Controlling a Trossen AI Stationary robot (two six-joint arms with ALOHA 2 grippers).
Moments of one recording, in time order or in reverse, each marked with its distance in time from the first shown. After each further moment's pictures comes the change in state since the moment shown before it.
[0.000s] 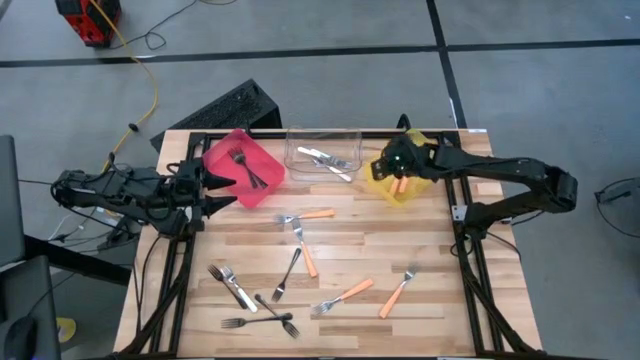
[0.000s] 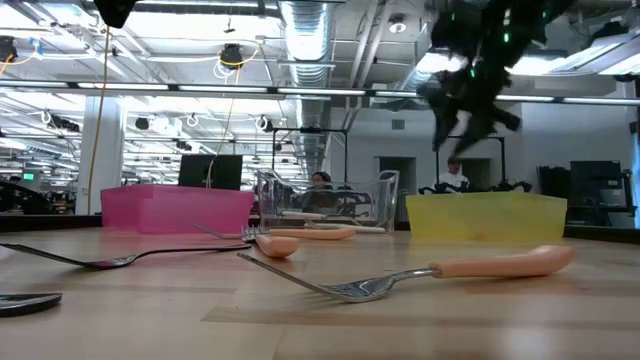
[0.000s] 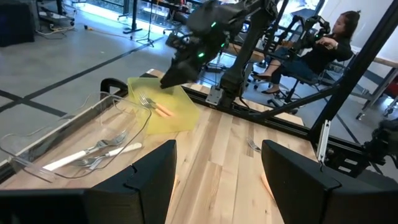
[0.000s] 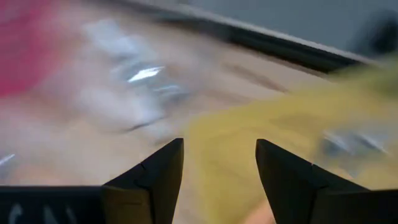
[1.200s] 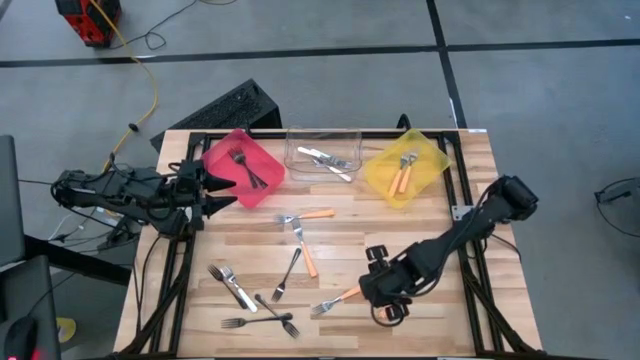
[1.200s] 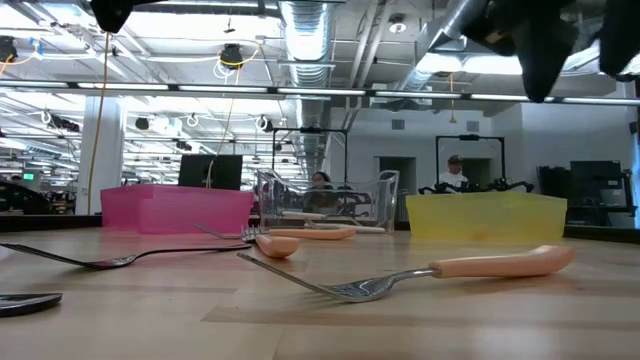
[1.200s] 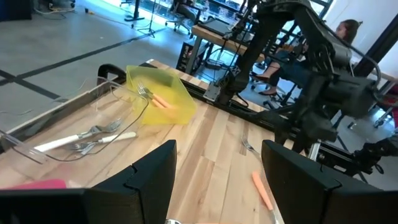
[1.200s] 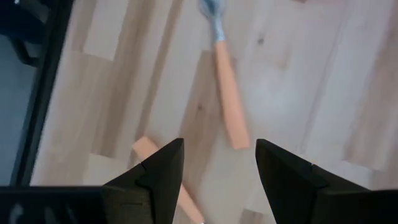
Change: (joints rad) left arm 0.000 0.000 0.000 -0.022 0.002 -0.101; right arm 0.944 0.459 0.430 -0.306 -0.296 -0.377
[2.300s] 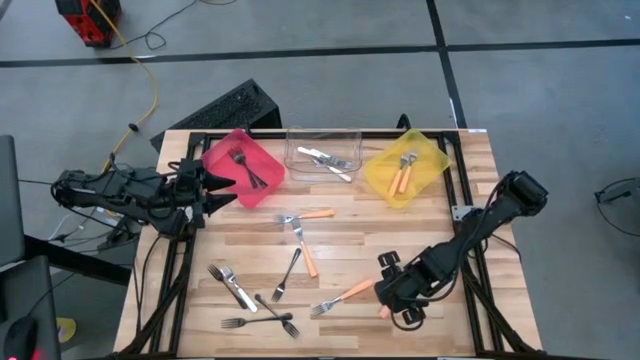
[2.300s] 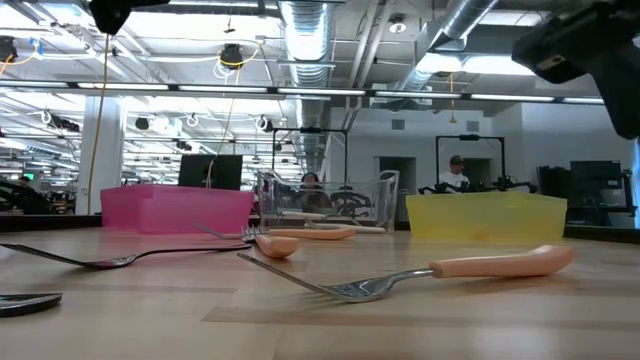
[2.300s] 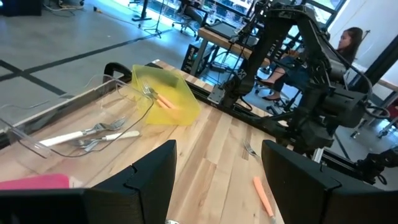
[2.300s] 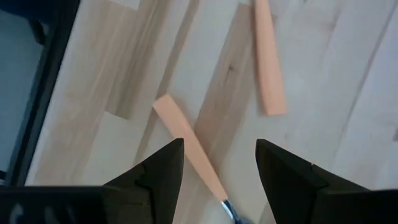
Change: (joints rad) left arm 0.000 0.000 0.000 -0.002 -0.029 -0.040; right arm 0.068 -0.098 -0.205 0.115 -0.032 0.020
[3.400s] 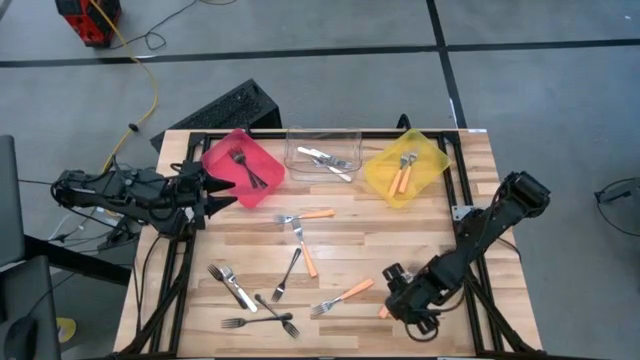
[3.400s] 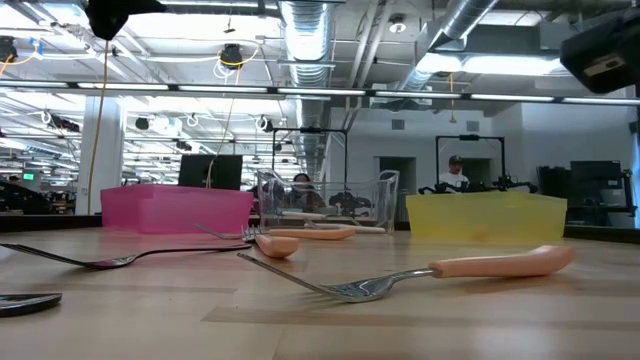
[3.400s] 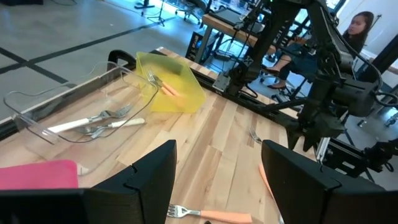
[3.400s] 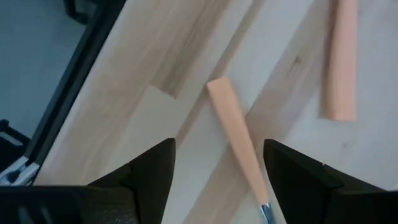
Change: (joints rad) left arm 0.000 0.000 0.000 -0.060 0.006 -0.011; right arm 0.081 -0.005 -0.075 0.093 -0.052 -0.072
